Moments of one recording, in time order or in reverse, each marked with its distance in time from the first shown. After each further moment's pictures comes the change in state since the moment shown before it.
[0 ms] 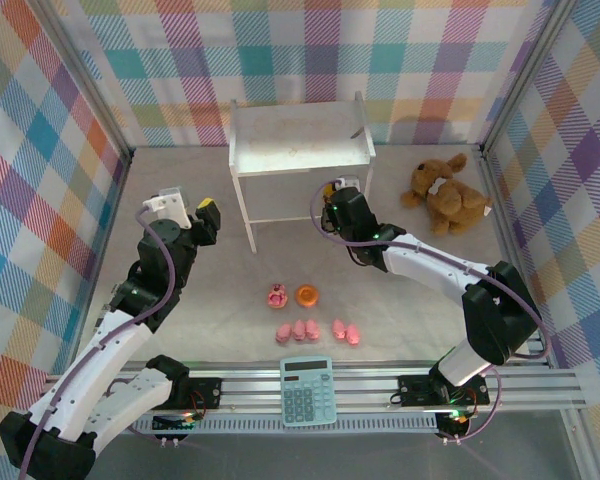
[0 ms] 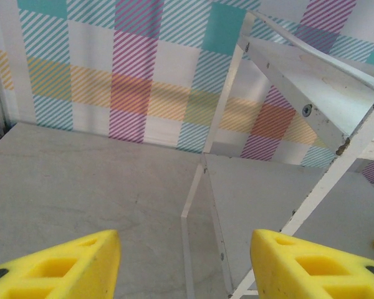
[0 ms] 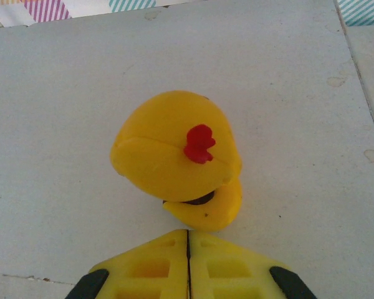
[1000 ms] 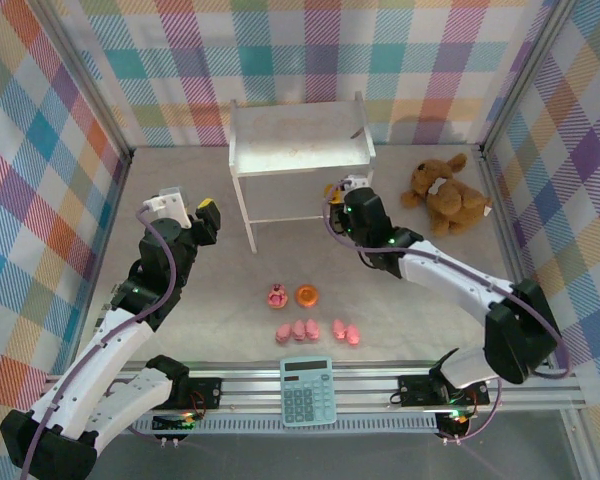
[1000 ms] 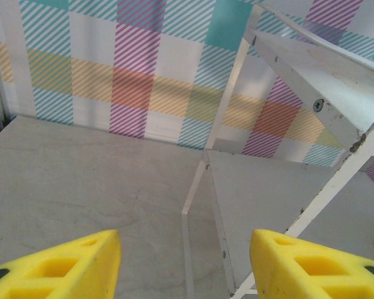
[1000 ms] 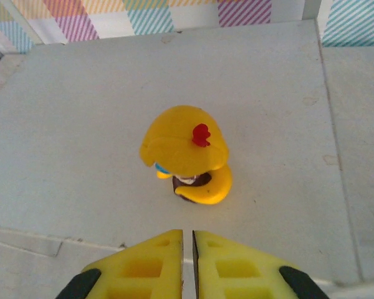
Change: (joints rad) left arm 0.011 0.009 -0.005 -0.002 0.010 -0.018; right arm -0.018 -0.164 -0.066 -0.033 -0.060 -0.046
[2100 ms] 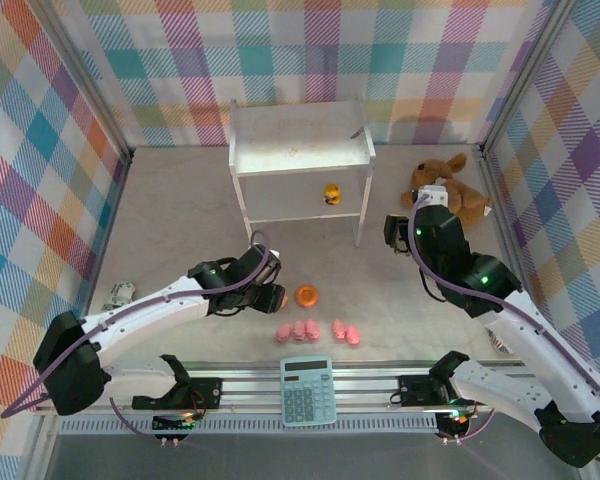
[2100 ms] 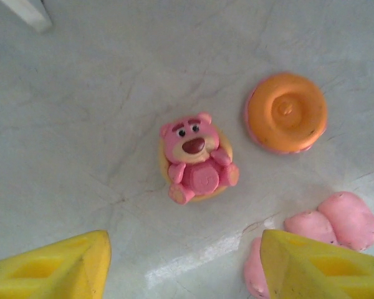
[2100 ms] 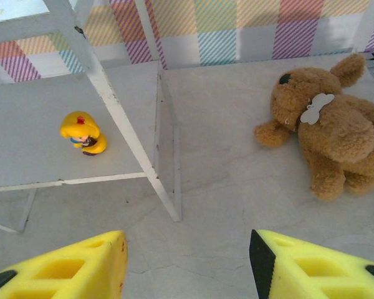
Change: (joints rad) left arm -0.449 0.422 0.092 -0.600 0.201 -0.140; right arm -0.002 -0.492 0.093 -0.629 0.203 0.060
